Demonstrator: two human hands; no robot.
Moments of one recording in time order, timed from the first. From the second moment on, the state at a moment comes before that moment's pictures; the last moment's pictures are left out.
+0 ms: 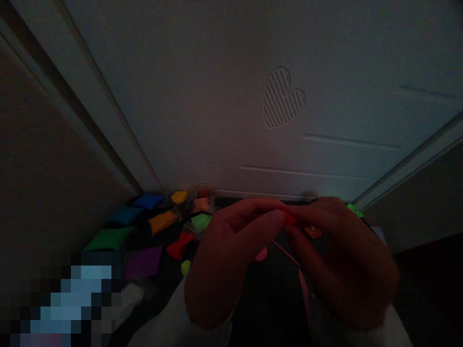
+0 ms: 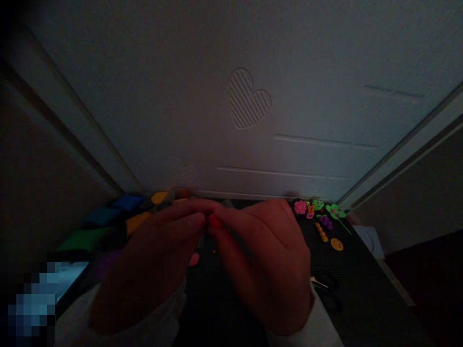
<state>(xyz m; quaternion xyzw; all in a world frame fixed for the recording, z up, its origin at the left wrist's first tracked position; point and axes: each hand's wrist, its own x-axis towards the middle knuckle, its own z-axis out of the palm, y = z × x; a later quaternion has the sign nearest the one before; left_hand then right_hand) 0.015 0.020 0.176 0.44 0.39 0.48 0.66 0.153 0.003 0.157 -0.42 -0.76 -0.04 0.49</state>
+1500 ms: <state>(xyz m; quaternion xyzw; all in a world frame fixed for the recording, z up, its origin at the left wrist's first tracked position) 0.017 0.023 0.166 0.43 0.39 0.48 0.66 0.155 0.002 0.153 -0.43 -0.75 -0.01 0.50</state>
